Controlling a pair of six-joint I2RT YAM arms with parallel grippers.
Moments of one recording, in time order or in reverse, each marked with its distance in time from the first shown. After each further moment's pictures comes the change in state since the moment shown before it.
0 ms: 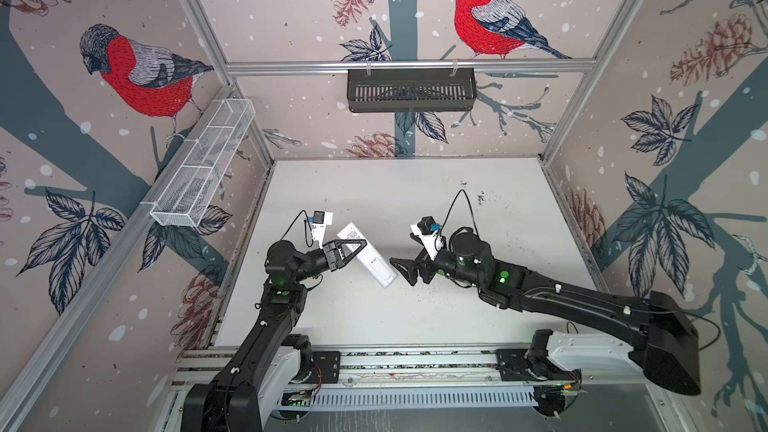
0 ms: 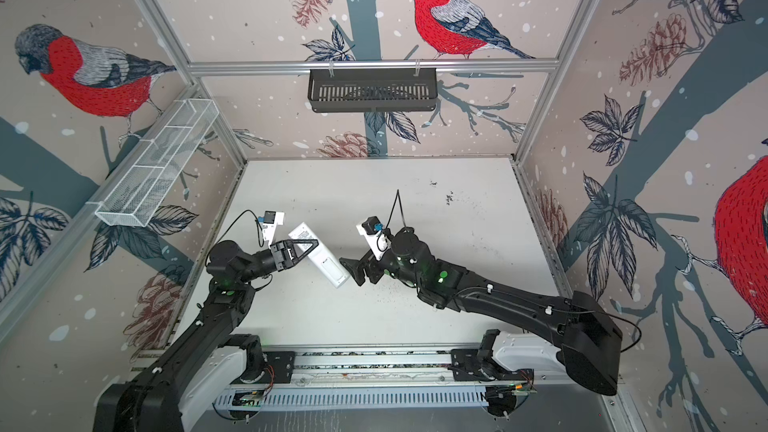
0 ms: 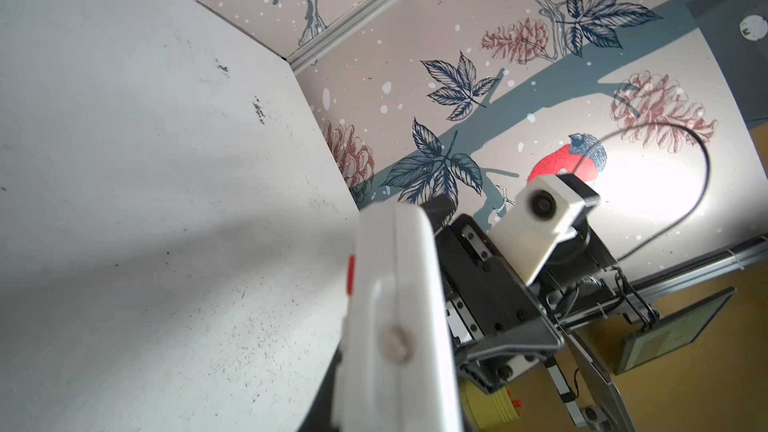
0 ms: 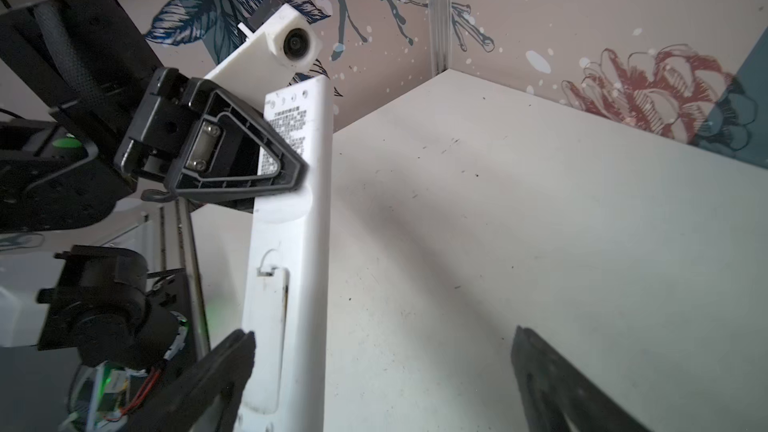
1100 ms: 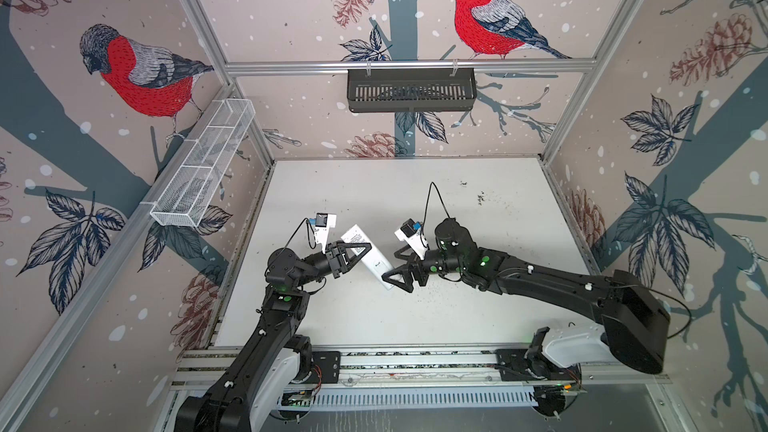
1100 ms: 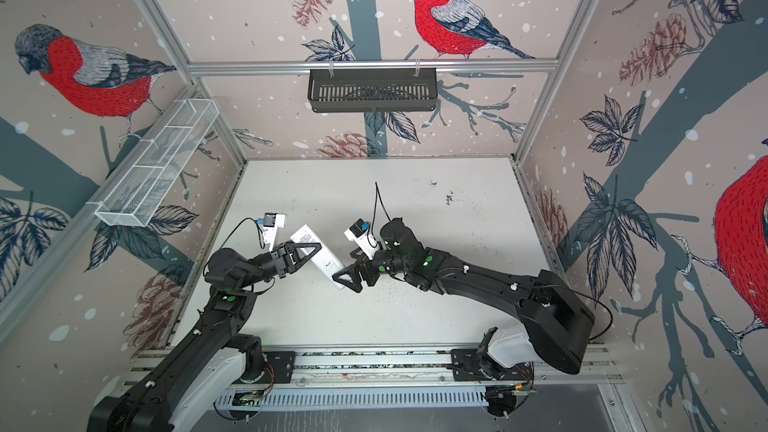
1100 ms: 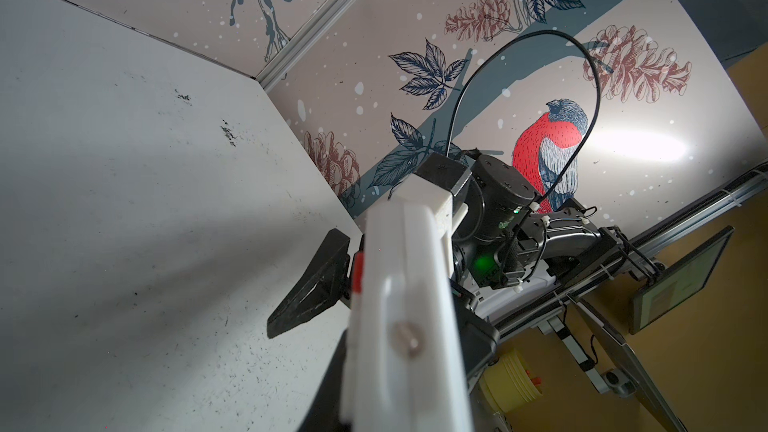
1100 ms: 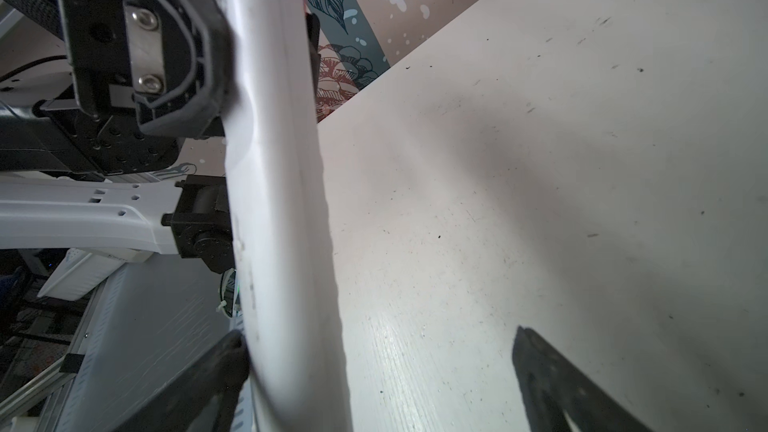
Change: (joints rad) left arm -0.071 -0.060 -0.014 0.061 -0.052 0.029; right arm -0.084 0.208 0.076 -0.048 -0.362 0.061
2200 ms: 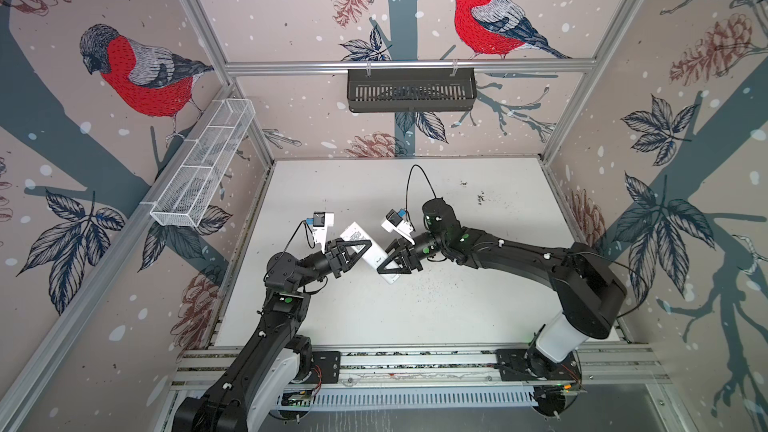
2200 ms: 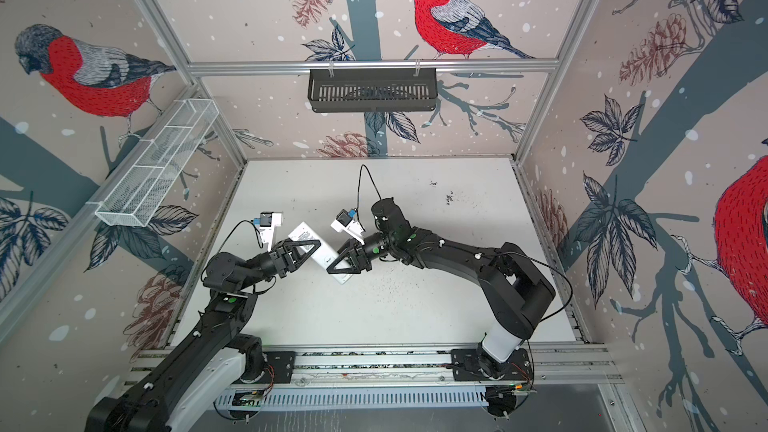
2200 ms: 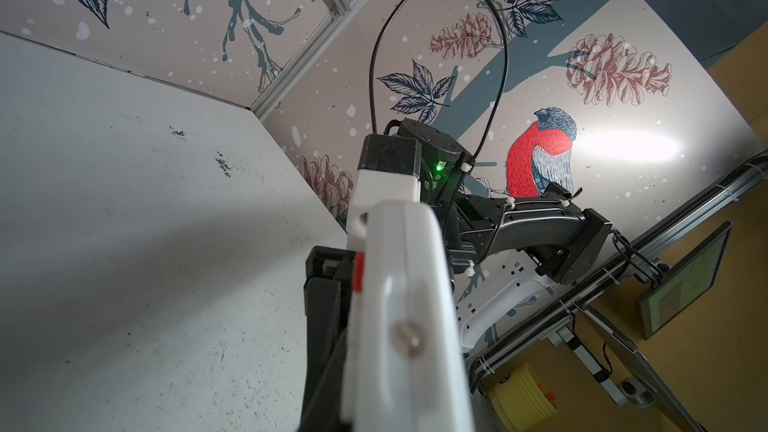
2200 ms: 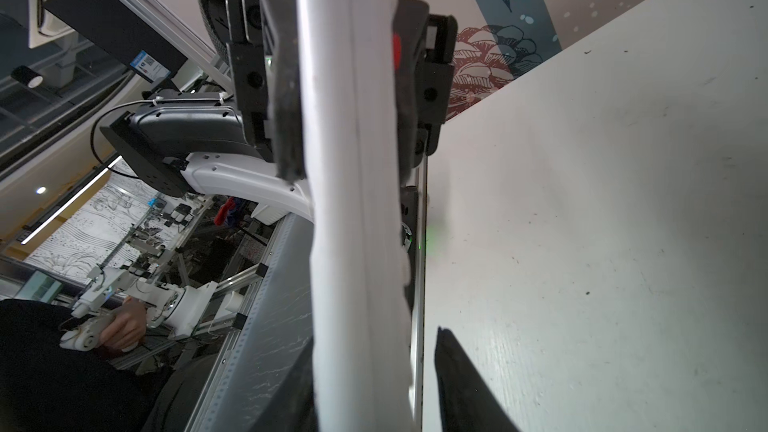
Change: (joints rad) left arm -0.031 -0.013 -0.008 0.072 -0.062 -0.009; right arm -0.088 0.254 0.198 0.112 -0.580 0.085
